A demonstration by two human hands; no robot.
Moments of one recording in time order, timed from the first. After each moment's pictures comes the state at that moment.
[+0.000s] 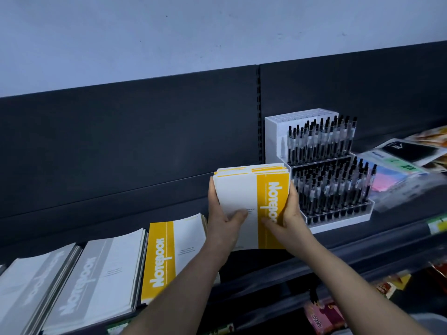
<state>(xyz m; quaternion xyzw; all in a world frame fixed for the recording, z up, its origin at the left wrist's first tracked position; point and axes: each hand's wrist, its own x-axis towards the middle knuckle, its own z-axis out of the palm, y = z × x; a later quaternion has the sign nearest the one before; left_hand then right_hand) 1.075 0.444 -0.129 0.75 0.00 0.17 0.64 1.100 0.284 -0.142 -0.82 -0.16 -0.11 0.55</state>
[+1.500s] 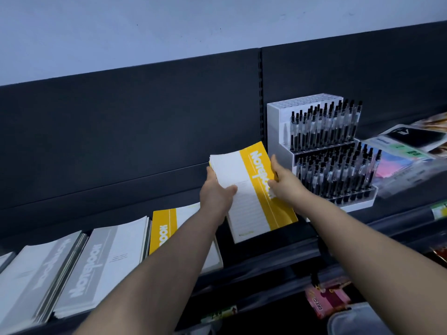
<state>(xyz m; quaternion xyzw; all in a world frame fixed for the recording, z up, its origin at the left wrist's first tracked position) 1.119 0.464 -0.110 0.82 0.15 0.11 0.55 1.144 0.293 -0.095 -0.88 -0.07 0.03 0.47</state>
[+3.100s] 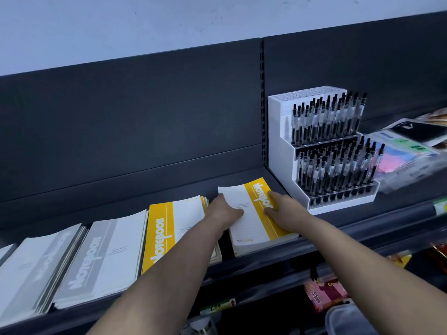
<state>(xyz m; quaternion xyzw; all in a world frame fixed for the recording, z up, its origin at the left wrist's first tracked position) 1.101 0.459 -0.142 0.88 0.17 -0.04 0.45 1.124 0.289 -0.148 -0.96 -0.10 0.09 0.24</state>
